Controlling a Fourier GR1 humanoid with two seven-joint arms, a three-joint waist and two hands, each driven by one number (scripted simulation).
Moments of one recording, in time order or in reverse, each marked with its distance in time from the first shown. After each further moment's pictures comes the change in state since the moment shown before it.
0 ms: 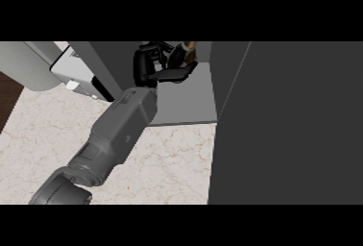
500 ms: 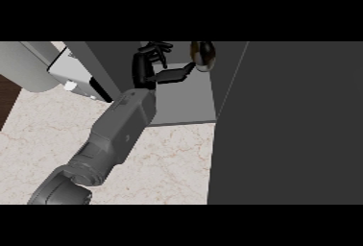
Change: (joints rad) left arm -0.015 0.002 0.019 0.062 -0.008 -0.010 -0.048; right arm 0.008 -0.002 0.006 0.004 0.000 0.014 -0.015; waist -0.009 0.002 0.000
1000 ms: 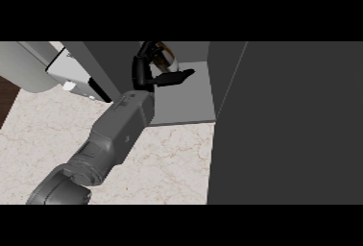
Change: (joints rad) left arm -0.010 0.004 -0.011 0.055 -0.043 0.050 -0.002; right arm -0.033 -0.005 -0.019 0.009 -0.005 -0.010 0.007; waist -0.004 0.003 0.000
